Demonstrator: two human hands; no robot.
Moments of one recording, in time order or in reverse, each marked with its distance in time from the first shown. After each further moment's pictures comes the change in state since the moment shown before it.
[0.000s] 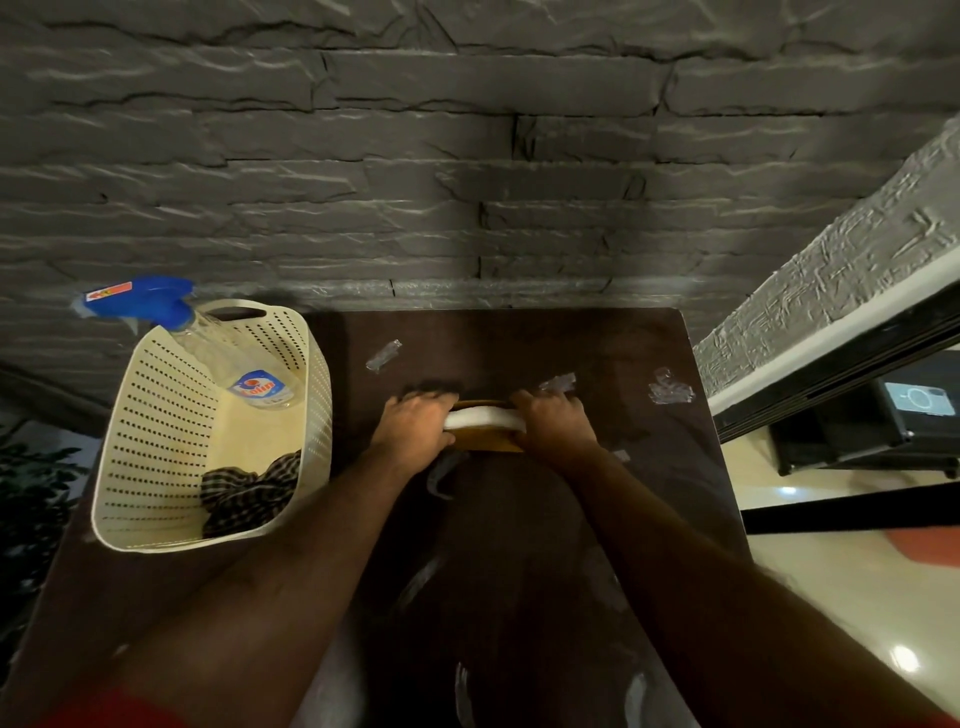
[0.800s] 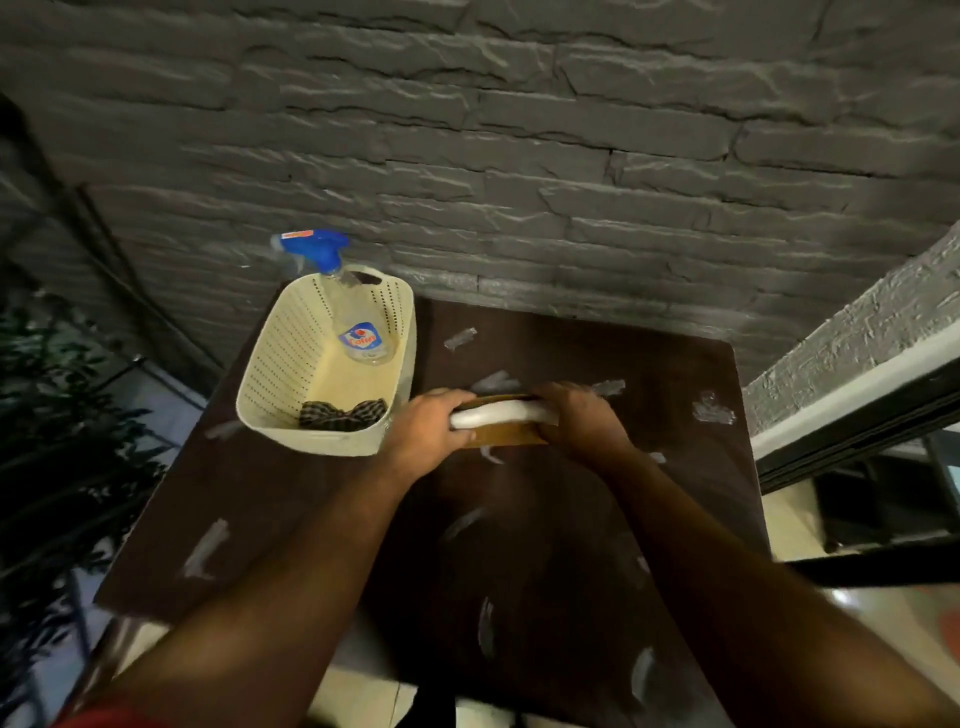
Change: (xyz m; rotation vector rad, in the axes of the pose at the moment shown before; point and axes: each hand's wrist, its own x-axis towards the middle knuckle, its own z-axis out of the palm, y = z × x) left_hand -0.132 -0.016 -0.008 -0.419 0.303 -0.147; right_hand -0.076 -0.050 -0.017 0.114 0.173 -0.242
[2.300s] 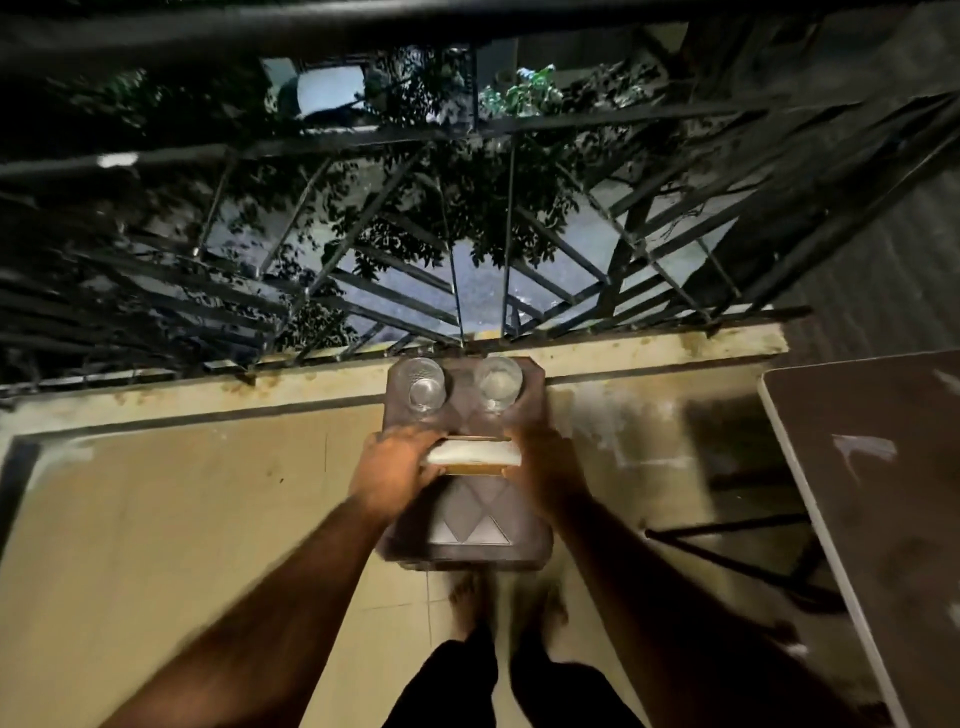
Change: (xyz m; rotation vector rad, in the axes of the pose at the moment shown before) left_hand -0.744 -0.323 0.040 0.046 0.386 -1.158; right_hand -0.294 -0.532 0.459 -0.244 -0.577 -0.966
